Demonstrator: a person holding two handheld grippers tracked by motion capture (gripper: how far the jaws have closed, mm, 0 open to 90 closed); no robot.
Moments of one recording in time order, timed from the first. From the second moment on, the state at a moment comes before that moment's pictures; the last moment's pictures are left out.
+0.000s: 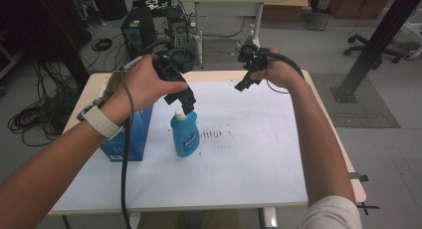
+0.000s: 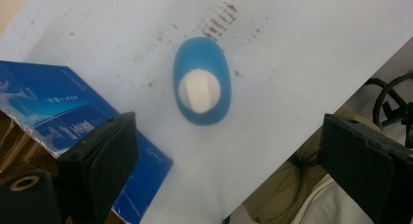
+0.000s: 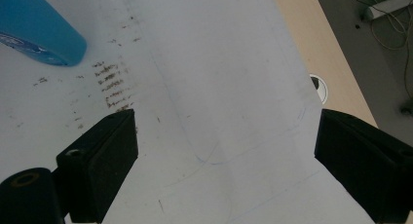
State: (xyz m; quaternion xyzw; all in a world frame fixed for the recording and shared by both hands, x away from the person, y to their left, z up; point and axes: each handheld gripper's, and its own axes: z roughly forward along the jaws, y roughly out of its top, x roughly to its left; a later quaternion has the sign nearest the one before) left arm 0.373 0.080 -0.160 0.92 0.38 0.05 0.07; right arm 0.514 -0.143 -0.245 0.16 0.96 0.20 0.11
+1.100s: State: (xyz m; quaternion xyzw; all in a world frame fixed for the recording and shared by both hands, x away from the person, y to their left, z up) left arm 0.389 0.081 -0.166 0.92 0.40 0.03 0.06; right arm 0.514 -0.140 -0.246 0.16 0.96 0.20 0.11
